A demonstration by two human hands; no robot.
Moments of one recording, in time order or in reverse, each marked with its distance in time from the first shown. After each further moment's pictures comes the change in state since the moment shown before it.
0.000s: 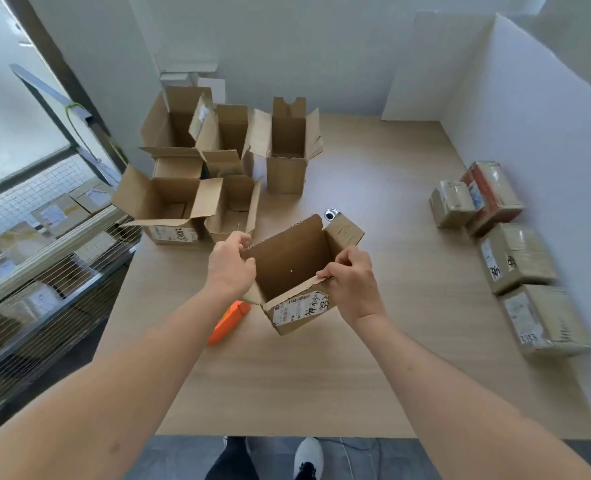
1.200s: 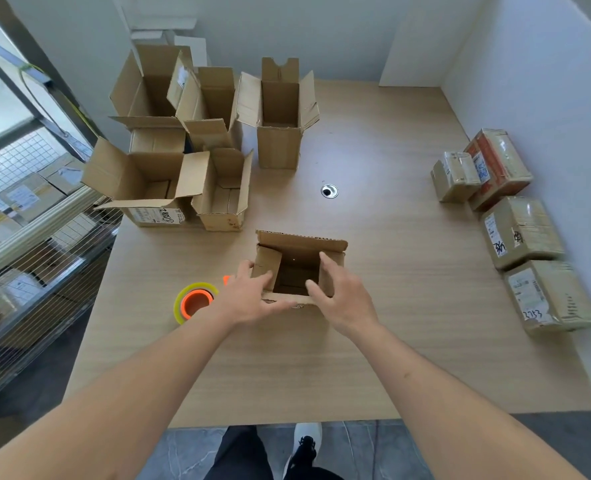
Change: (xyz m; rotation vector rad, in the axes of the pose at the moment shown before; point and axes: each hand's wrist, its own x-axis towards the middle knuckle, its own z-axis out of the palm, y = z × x) left_hand -0.021 -0.051 0.054 0.404 -0.570 0.115; right_hand -0.029 0.021 0.040 -0.045 -0.242 0.258
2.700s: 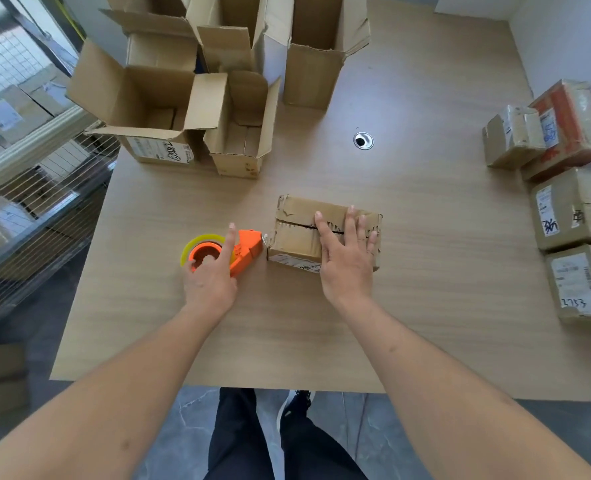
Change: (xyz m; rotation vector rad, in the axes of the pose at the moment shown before) left_hand 0.018 -0.116 0.075 0.092 0.311 -0.243; right_hand 0.031 -0.007 0.085 -0.354 0.148 -0.033
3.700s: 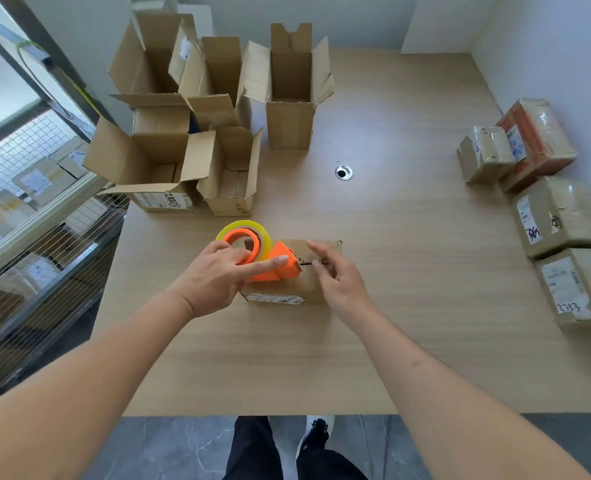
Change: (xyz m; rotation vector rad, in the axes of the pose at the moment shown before) left_hand 0.012 0.039 -0.115 0.183 0.152 0.956; right_hand 0.000 0.019 -0.041 1.010 -0.164 0.073
